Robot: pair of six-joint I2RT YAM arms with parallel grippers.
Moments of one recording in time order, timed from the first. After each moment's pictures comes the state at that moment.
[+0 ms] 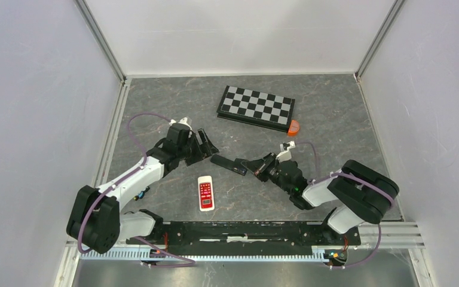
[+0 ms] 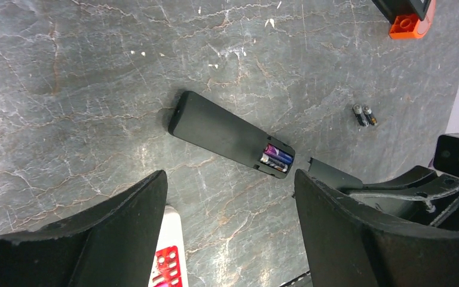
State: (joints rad) left arm -0.44 1.24 0.68 -0.19 0.13 -0.77; right arm 0.82 1.53 0.23 1.07 0.09 1.32
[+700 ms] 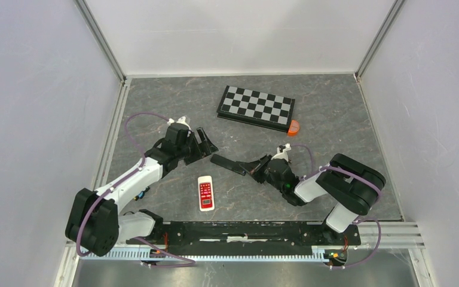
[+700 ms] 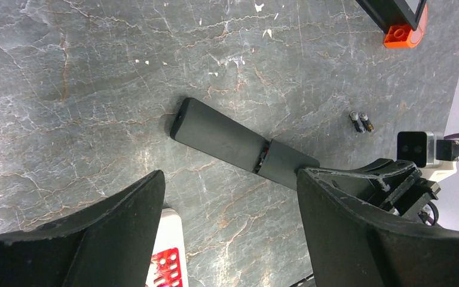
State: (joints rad) left arm -0.44 1.21 0.68 -0.19 0.11 -0.77; right arm 0.85 1.66 0.33 0.93 0.19 1.42
